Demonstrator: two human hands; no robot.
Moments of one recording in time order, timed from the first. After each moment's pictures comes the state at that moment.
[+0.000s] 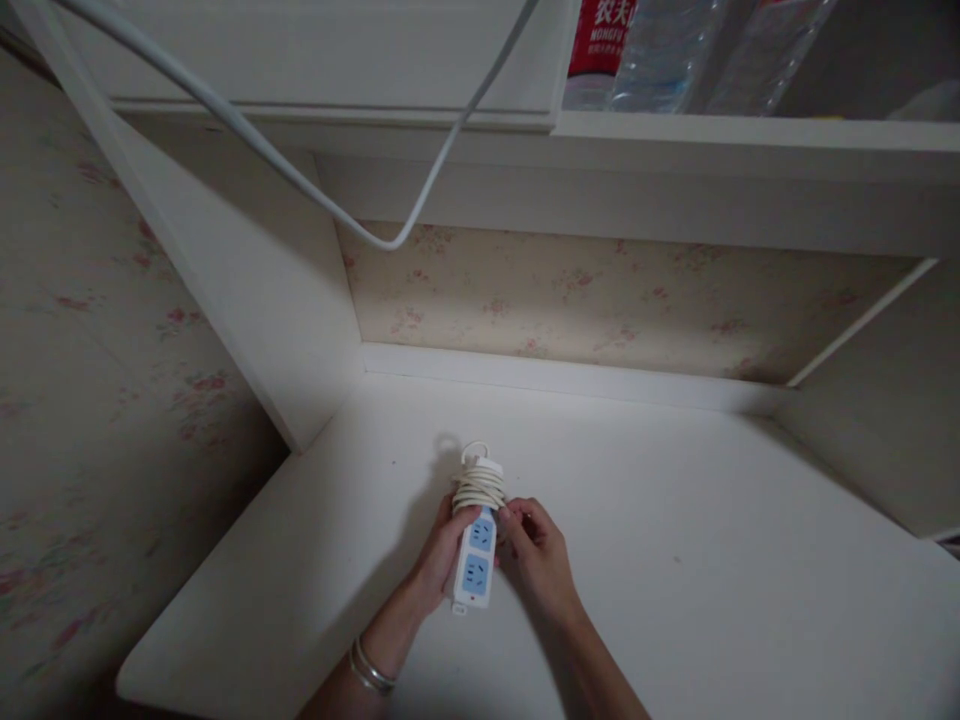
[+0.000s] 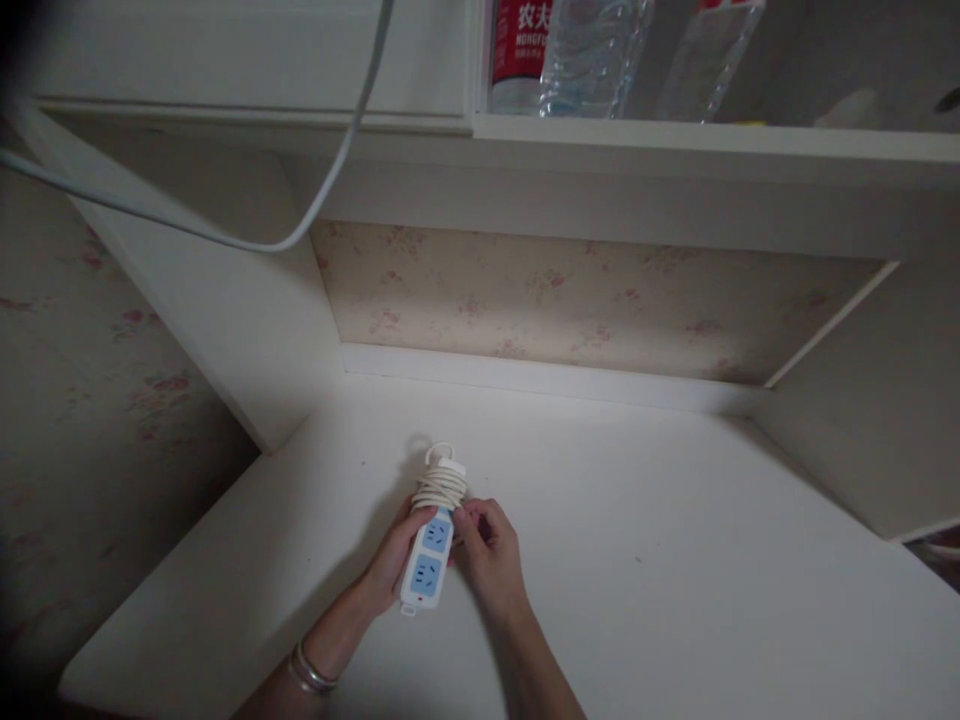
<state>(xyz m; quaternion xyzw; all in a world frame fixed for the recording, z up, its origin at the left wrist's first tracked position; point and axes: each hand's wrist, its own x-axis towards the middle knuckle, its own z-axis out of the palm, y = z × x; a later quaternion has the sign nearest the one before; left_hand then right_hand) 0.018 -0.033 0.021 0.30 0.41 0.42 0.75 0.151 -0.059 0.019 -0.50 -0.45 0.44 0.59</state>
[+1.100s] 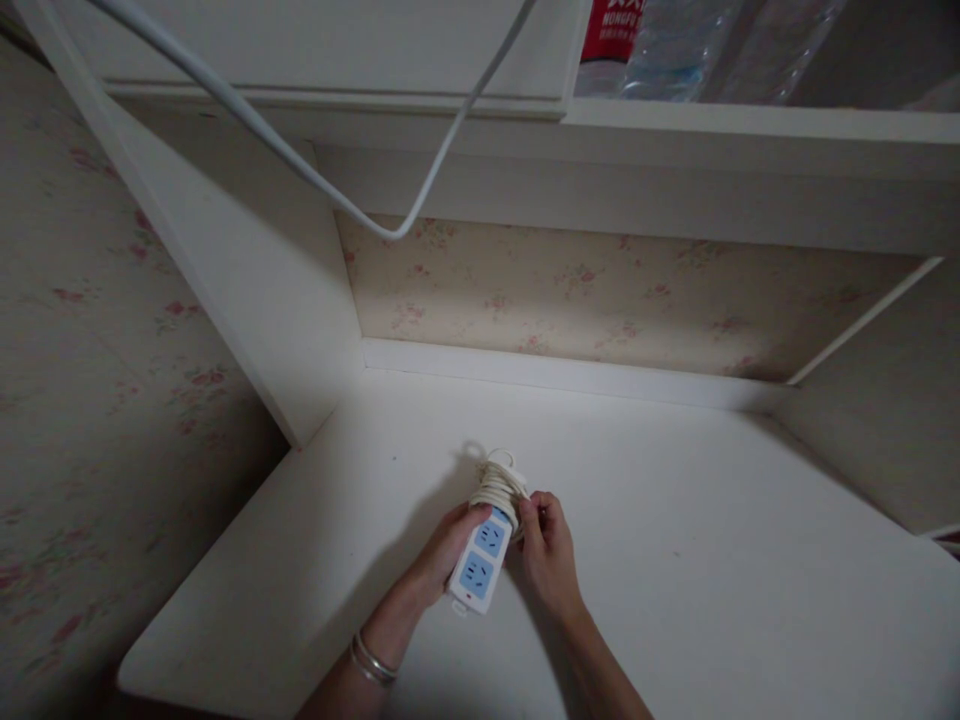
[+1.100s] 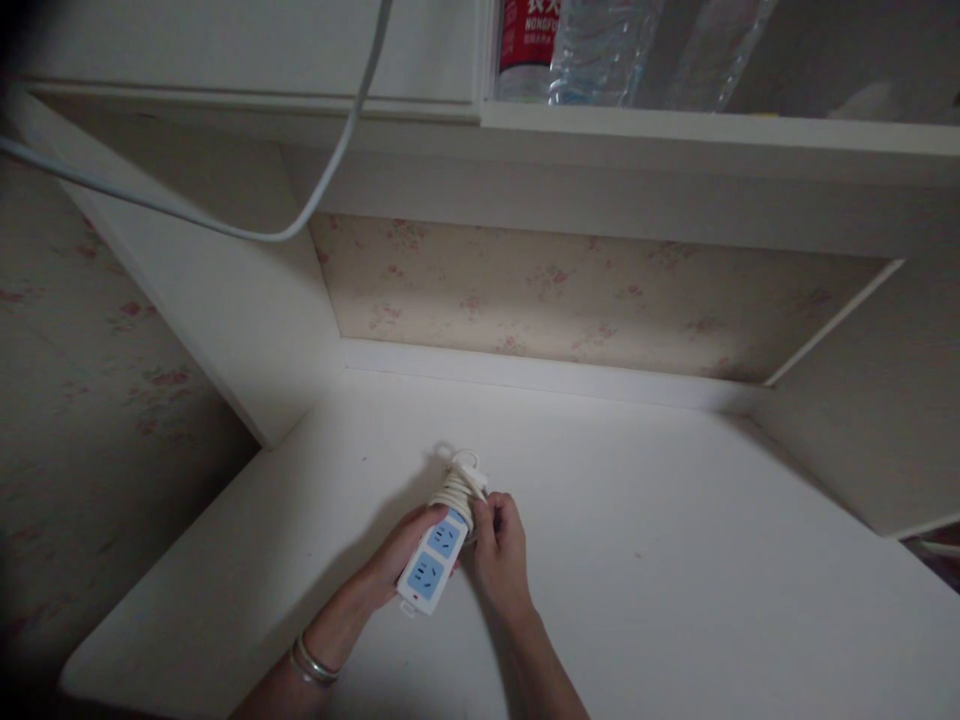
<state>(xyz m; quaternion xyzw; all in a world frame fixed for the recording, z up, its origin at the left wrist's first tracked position) 0.018 -0.031 0.021 0.34 0.42 0.33 0.78 0.157 -0.059 0.006 -0.57 -0.44 0.35 0.60</state>
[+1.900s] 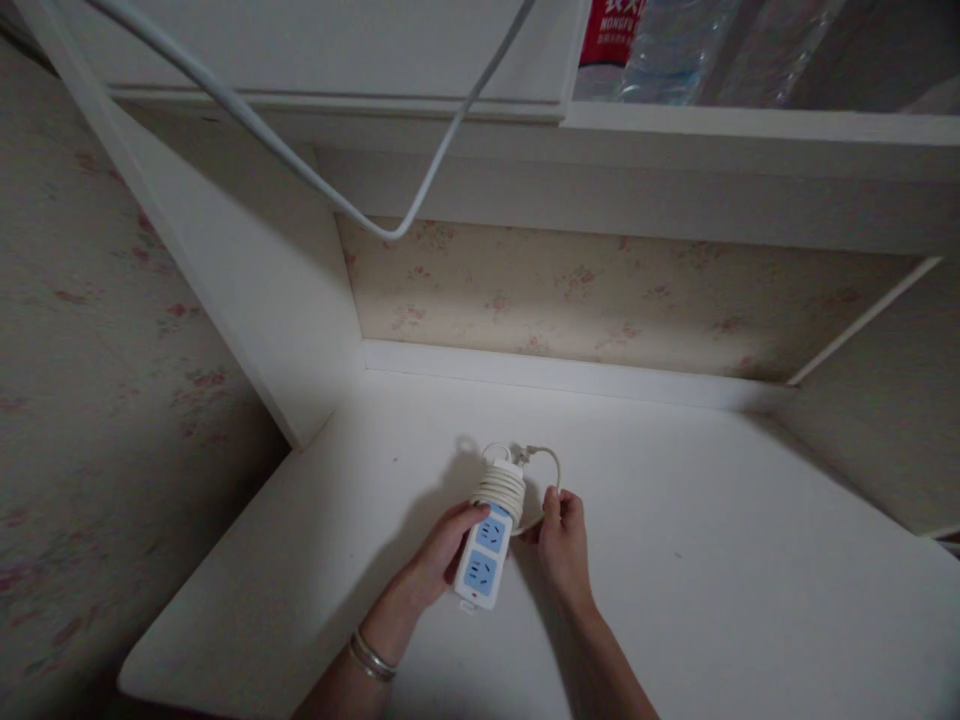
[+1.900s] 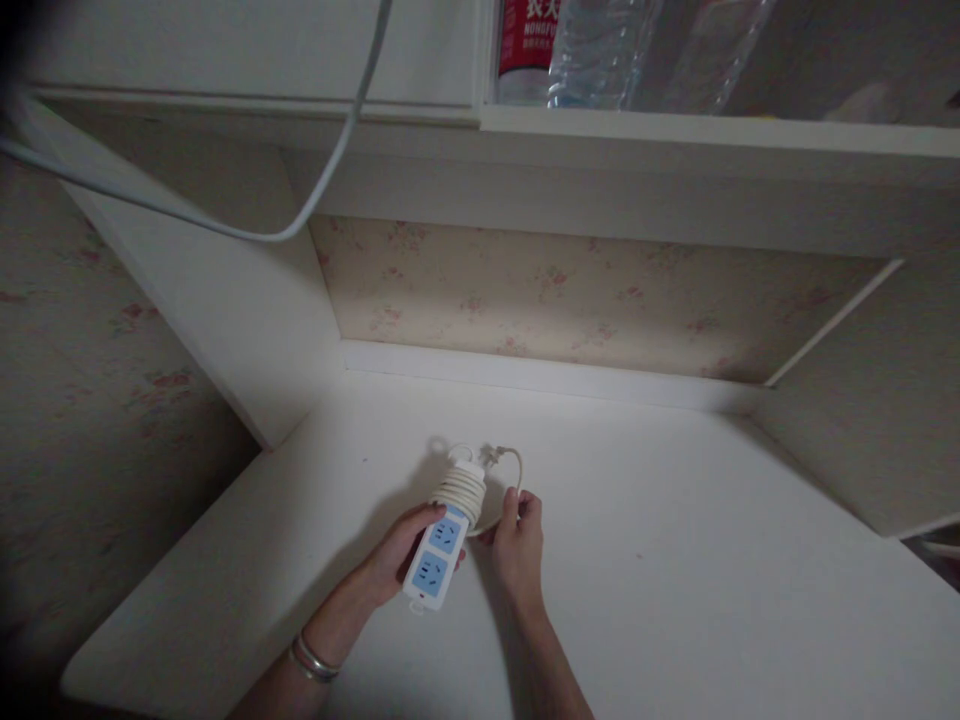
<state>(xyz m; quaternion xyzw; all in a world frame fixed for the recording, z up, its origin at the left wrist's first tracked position) 0.015 -0.029 0.025 0.28 0.37 0.33 0.82 0.173 -0.048 -0.001 -0.65 -0.33 0.34 0.60</state>
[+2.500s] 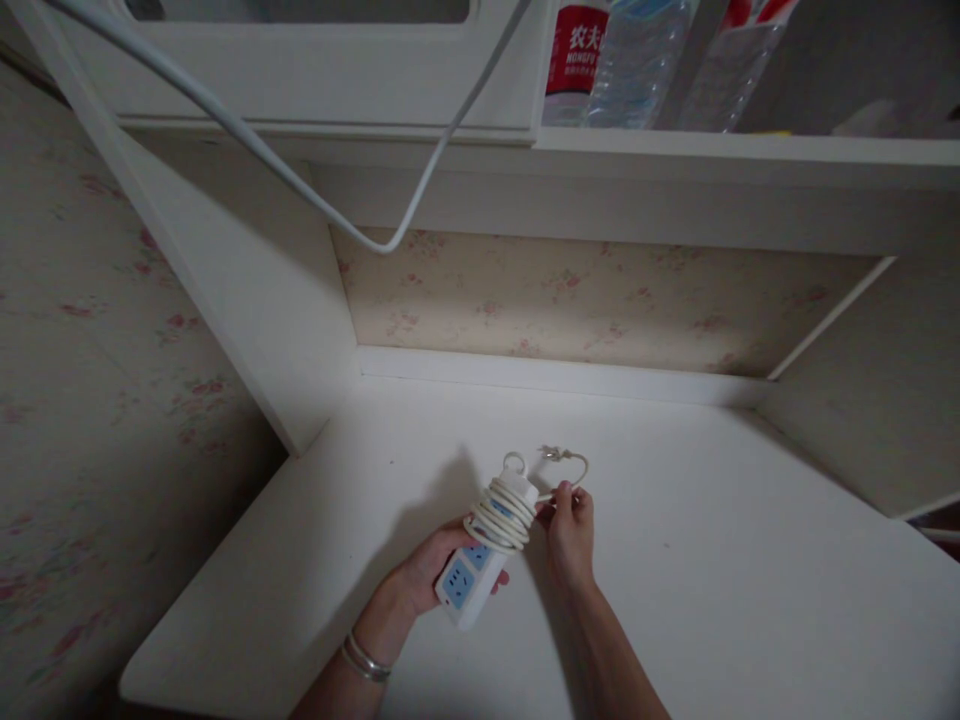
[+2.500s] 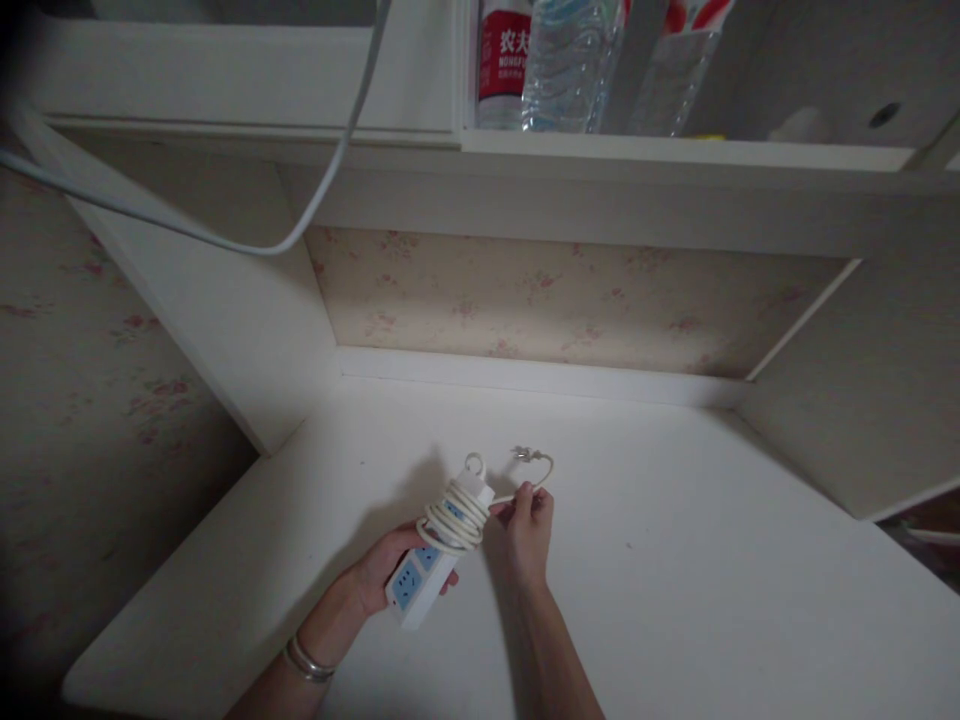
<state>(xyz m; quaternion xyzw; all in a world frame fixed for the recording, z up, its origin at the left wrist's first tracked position) -0.001 -0.039 0.019 0.28 0.29 0.25 0.88 0.187 -0.040 -0.002 -0.54 -0.21 0.37 0.72</state>
